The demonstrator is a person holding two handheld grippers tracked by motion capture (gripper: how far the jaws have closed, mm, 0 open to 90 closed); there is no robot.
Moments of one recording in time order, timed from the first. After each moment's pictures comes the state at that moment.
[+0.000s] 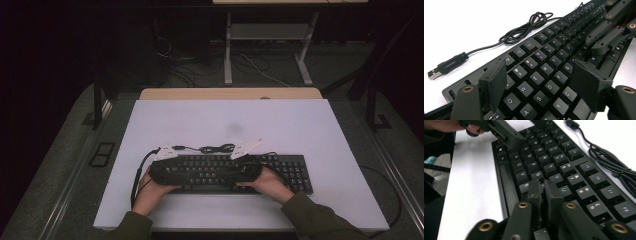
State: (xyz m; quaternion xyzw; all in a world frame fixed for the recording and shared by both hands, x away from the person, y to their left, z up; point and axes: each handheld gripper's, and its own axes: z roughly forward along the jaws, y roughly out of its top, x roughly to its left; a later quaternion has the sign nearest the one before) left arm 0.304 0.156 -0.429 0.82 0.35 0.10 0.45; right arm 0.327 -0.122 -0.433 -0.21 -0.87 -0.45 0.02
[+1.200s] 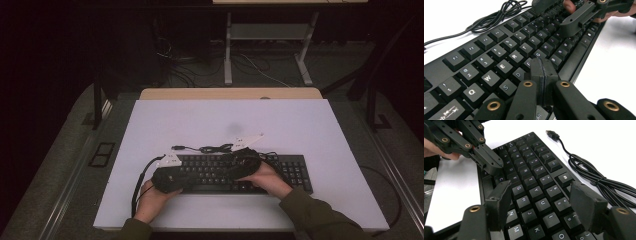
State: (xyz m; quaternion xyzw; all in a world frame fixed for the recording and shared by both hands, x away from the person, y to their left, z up) left arm 0.289 0.147 -0.436 0.83 0.32 0.04 0.45; right arm 0.342 -0.120 -0.434 -0.24 -0.85 -0.47 0.00
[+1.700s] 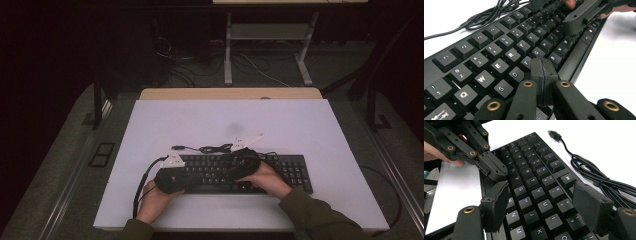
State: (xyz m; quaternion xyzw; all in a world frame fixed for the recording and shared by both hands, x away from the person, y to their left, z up) left arm 0.290 0.141 -0.441 0.84 0.31 0.04 0.44; right arm 0.341 -0.119 -0.434 -0.24 -0.85 -0.46 0.00
